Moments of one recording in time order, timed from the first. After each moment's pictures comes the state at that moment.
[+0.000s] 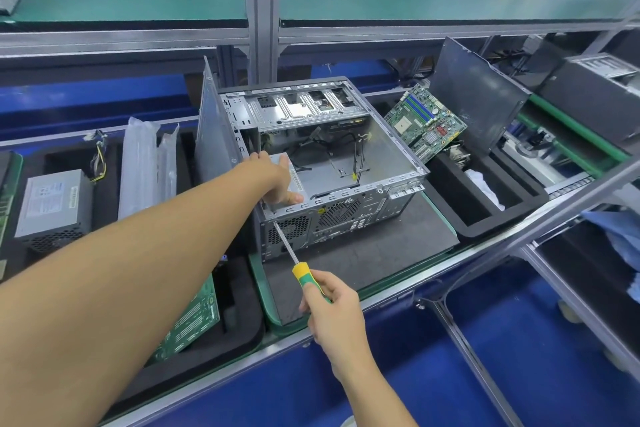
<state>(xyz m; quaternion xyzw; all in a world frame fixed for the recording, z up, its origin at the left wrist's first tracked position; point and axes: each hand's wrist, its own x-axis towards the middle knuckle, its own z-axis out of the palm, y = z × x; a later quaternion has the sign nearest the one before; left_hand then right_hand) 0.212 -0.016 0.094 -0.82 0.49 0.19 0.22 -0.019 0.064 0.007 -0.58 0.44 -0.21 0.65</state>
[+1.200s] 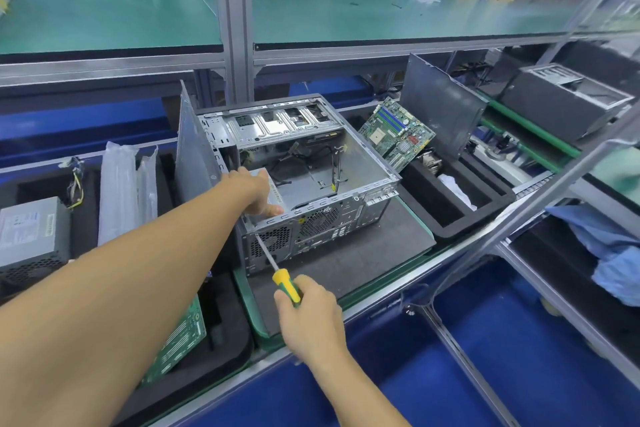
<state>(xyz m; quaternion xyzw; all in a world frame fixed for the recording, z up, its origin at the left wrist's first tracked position) 0.211 -0.017 0.094 -0.84 0.48 0.18 0.19 -0.008 0.070 0.038 -0.77 0.50 -0.08 0.38</state>
